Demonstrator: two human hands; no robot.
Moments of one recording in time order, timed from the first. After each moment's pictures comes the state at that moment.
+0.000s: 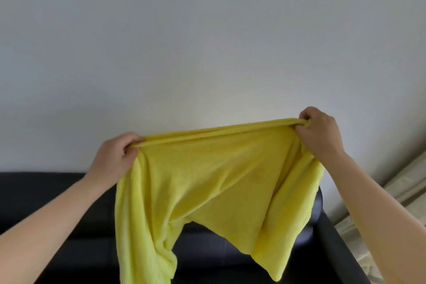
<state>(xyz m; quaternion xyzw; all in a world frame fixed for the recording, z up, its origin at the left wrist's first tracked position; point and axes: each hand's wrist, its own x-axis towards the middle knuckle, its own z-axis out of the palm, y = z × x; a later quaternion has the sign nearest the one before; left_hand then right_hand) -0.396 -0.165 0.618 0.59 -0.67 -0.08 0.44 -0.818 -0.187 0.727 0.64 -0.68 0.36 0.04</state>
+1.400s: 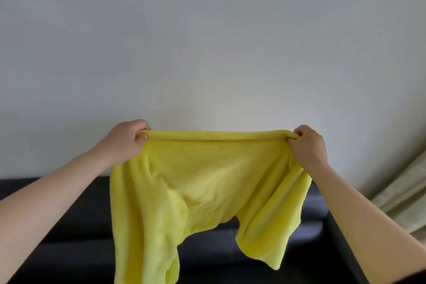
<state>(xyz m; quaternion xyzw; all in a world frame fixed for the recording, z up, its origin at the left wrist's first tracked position) -0.422 -0.175 0.679 0.59 -0.73 -0.10 0.32 -0.827 -0.202 0.664 0.56 -0.72 0.40 -0.05</state>
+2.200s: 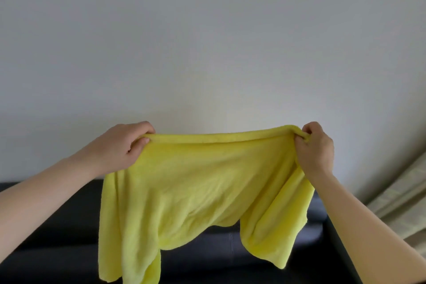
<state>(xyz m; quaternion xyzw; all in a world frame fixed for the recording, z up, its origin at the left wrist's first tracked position) -0.409 -0.159 0.685 0.47 -0.83 -0.02 0.31 -0.831 -0.188 0.664 0.54 -0.69 0.49 0.01</state>
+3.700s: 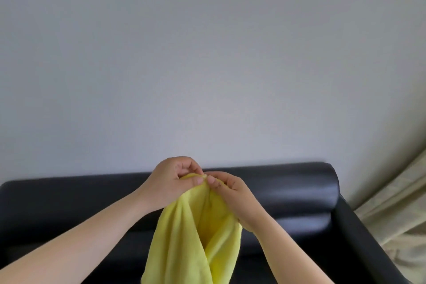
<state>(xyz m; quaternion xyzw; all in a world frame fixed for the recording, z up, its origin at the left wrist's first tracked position) -0.501 -0.117 0.641 0.50 -0.70 -0.38 0.33 -0.683 -0.114 0.599 0.57 -0.45 0.39 -0.56</state>
